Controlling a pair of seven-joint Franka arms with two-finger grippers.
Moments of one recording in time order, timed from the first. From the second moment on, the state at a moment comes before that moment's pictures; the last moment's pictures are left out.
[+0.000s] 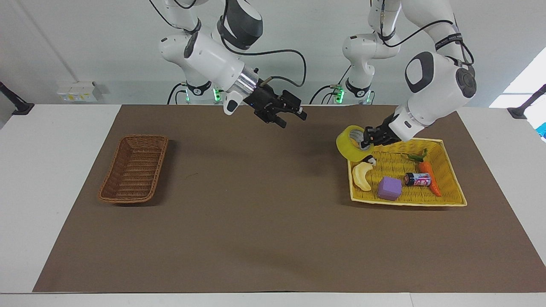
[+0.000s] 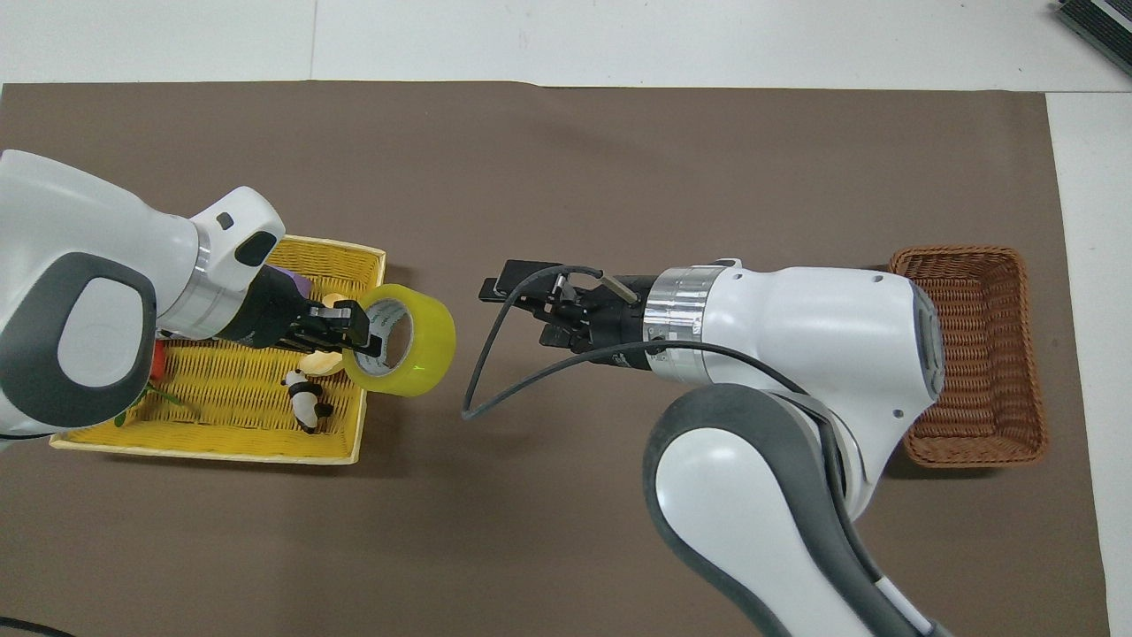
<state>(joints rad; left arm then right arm) -0.06 0.06 -0.16 -1.90 -0.52 1.81 -0.01 0.56 0.07 -0.03 -1.91 0.99 2.39 0.35</state>
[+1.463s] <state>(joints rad) -0.22 0.06 -0.16 -1.89 -0.64 1.99 -0.14 0.62 0.06 -0.04 -2.00 1.00 2.48 0.29</state>
